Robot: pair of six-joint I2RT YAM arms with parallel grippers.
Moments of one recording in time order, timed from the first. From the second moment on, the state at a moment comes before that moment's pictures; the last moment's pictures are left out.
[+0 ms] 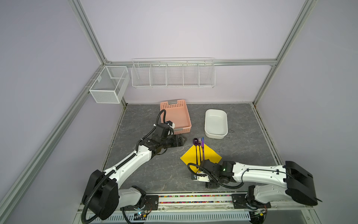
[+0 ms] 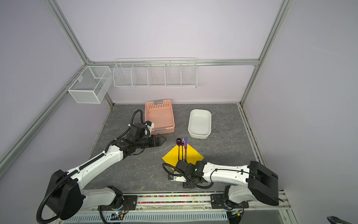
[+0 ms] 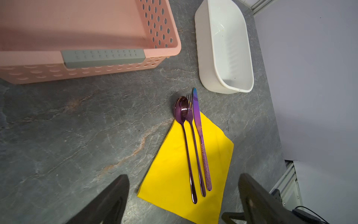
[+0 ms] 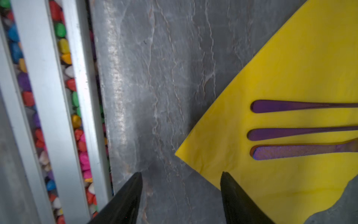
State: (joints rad) left arm -0.57 1.29 0.86 -0.29 0.29 -0.60; right arm 1.23 1.36 0.70 -0.61 0.10 -0.41
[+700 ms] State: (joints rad) left arm -0.58 1.30 0.85 -0.29 0.27 -0.60; right arm 1.29 1.38 0.66 -0.44 0.29 -0.43
